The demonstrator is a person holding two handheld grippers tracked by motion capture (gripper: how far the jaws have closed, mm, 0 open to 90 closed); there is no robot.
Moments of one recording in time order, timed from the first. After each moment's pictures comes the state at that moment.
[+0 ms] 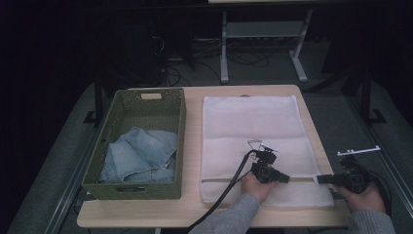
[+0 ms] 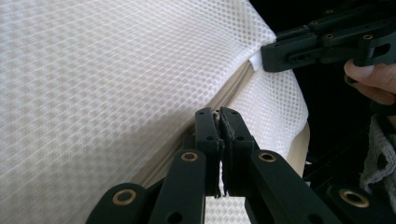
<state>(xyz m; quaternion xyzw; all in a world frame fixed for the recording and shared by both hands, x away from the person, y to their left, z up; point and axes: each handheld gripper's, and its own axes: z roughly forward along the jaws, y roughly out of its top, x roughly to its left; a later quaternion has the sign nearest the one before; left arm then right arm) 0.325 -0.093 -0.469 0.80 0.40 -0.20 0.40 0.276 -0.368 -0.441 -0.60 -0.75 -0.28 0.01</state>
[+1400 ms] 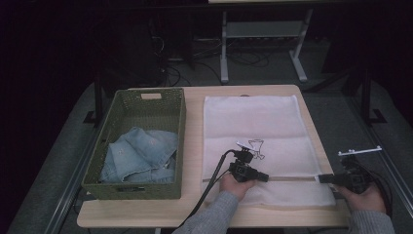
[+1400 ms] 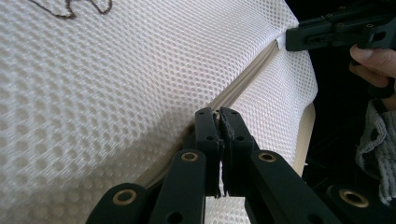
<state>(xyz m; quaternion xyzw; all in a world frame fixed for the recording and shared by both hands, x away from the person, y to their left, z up) 0.327 -0.033 -0.467 0.79 0.43 -0.21 0.39 0.274 -0.368 -0.439 -0.60 -0.75 -0.28 -0.01</state>
